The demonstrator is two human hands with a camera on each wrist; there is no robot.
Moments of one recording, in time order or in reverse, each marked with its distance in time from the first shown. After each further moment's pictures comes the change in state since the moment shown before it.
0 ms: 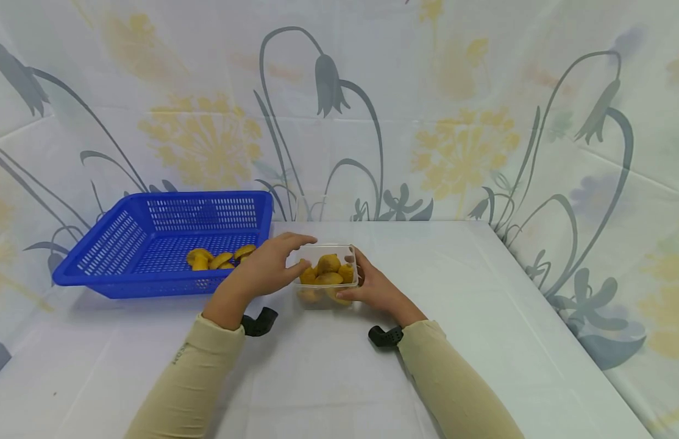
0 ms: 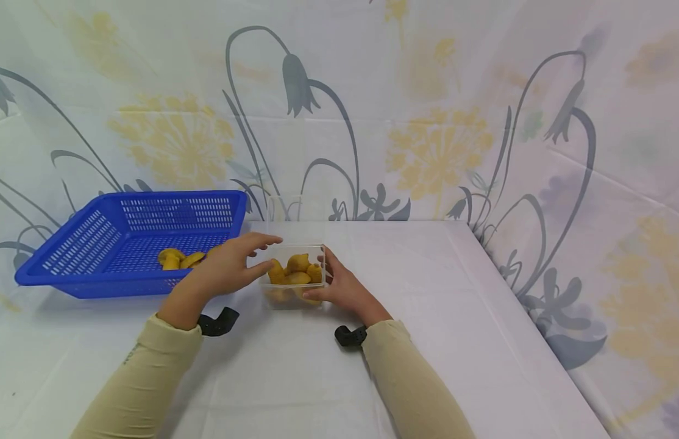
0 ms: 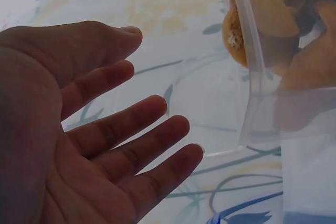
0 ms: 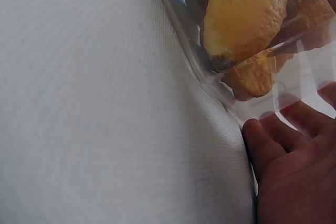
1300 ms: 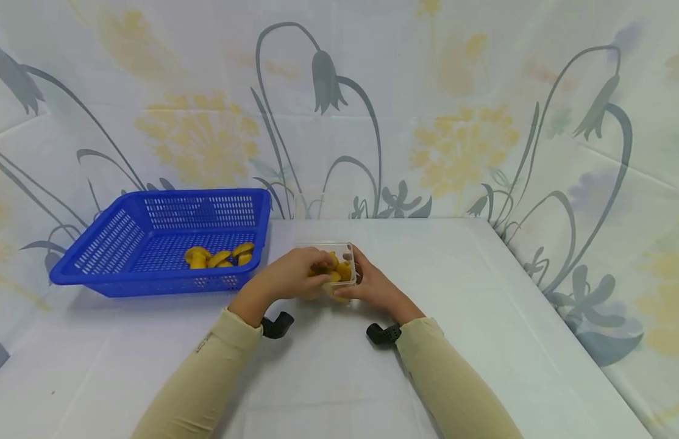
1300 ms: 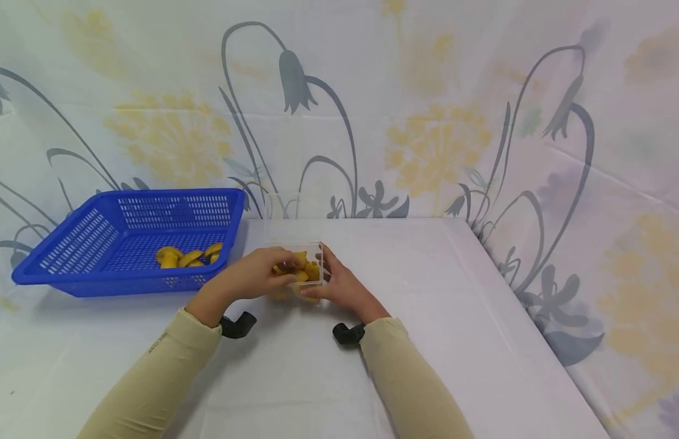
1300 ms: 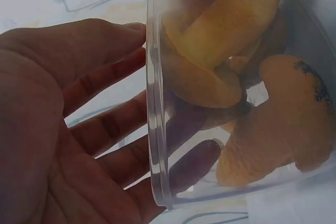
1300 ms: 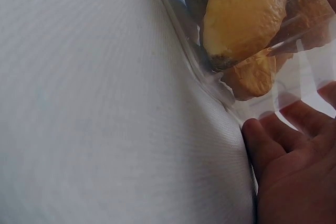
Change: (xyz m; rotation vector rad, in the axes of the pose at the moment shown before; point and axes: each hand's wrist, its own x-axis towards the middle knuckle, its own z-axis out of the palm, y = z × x) left_hand 0.027 0.005 0.040 -0.099 -0.174 0.072; right_hand -0.008 -0.013 -0.002 0.010 -0.029 -0.005
